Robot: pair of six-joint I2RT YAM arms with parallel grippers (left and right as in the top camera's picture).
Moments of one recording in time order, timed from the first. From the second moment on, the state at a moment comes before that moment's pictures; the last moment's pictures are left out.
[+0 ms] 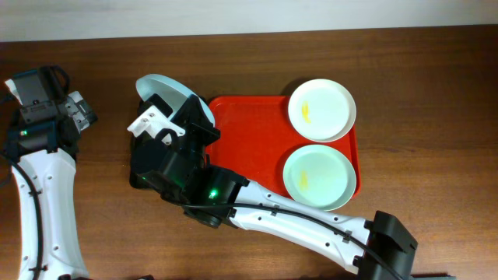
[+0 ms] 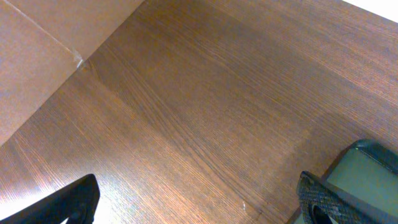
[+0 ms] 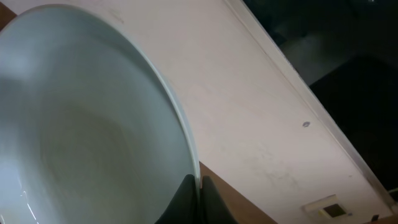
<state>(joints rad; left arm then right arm) 0.28 1.46 1.39 -0.80 -0.40 -0.23 1.12 1.87 1.64 -0.14 1.14 -0.44</state>
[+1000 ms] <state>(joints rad) 0.28 1.46 1.39 -0.80 -0.40 -0.23 0.46 1.87 1.65 -0.73 -0.03 0.41</state>
